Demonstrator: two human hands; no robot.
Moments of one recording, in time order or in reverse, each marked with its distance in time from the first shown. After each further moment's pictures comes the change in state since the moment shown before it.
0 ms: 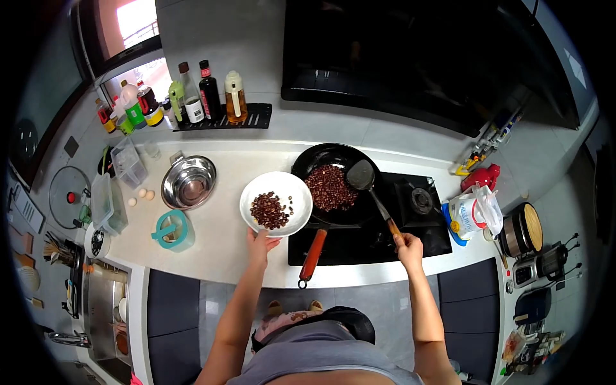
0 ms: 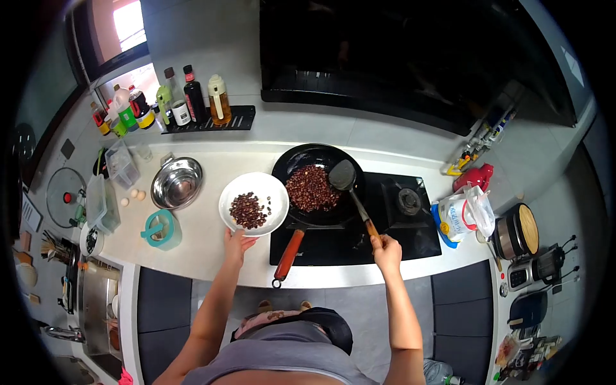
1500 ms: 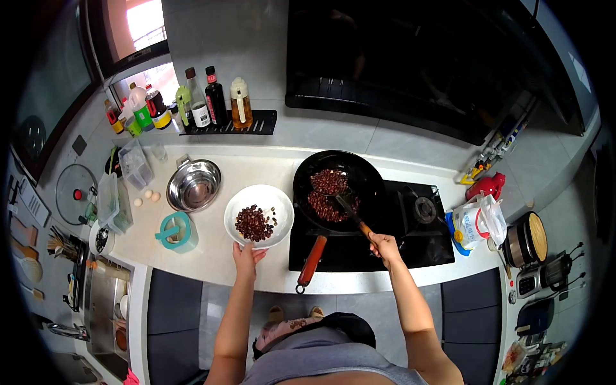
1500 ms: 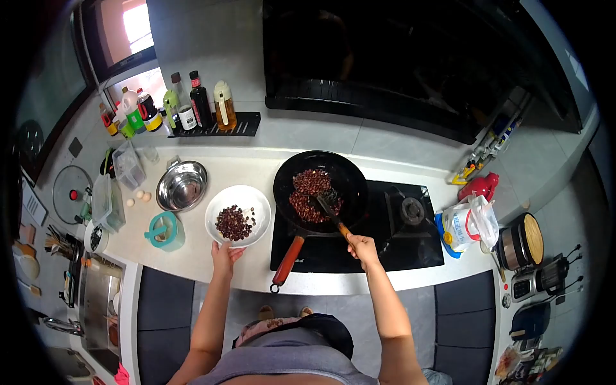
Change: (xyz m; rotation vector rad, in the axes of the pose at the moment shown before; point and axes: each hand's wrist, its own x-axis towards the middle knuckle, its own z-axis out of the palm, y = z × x) left_hand -0.015 0.004 -0.033 -0.069 0.085 0.109; right_hand 0.035 0.005 0.064 0.612 -0.500 0.379
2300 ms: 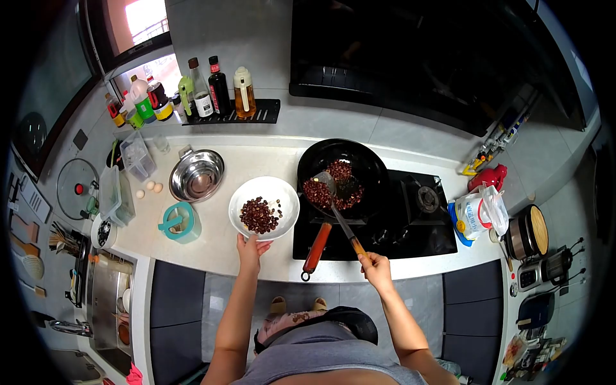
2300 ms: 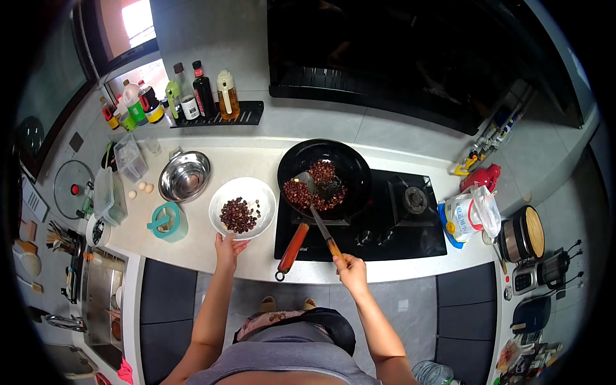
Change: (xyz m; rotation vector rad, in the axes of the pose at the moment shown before) left_hand -0.009 0.000 -0.007 -0.006 -0.027 -0.025; right_hand -0.104 0.024 0.052 -0.276 0.119 -0.182
